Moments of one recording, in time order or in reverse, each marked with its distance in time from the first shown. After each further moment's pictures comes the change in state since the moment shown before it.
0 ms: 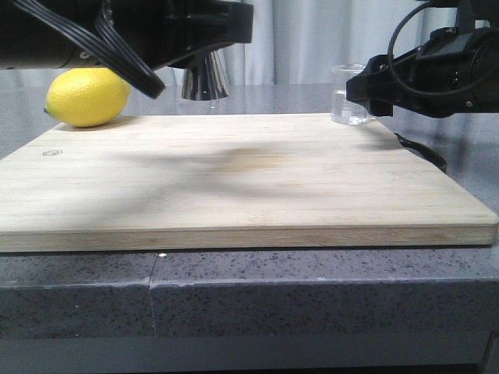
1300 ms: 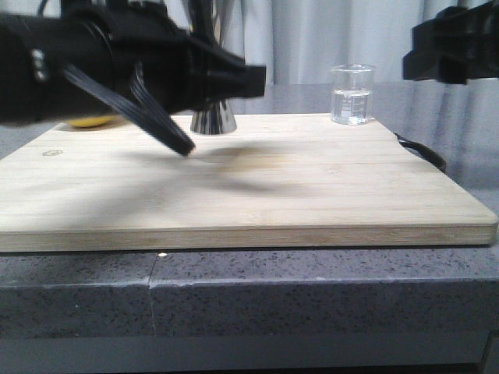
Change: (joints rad) left arm 0.000 0.117 0.000 -0.014 -0.110 0.000; right arm -0.020 -0.359 0.116 0.107 0.362 -0.016
